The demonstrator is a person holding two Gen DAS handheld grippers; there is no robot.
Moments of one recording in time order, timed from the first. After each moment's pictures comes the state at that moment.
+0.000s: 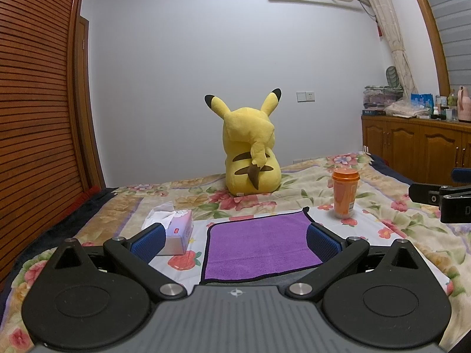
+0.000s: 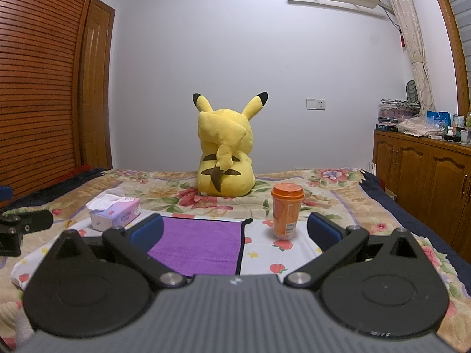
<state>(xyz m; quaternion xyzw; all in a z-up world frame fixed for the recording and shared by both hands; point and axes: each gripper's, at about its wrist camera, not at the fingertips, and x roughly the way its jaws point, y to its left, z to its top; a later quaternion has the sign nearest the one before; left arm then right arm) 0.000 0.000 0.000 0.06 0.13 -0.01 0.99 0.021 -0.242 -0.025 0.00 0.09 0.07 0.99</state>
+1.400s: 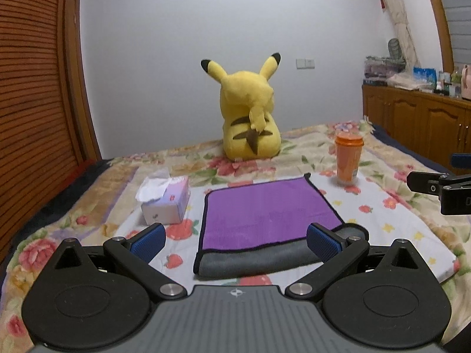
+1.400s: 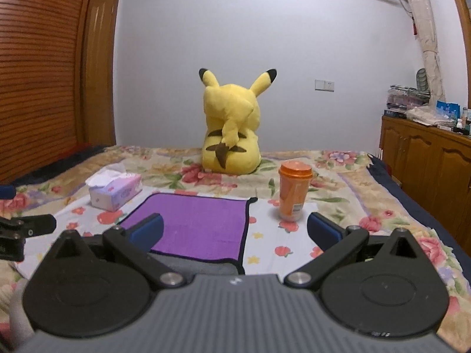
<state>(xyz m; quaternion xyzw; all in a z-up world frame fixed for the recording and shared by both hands) 0.019 0.004 -0.025 0.07 0.20 -0.01 0.98 0.040 -0.230 -0.035 -0.02 0.14 0.08 0.99</state>
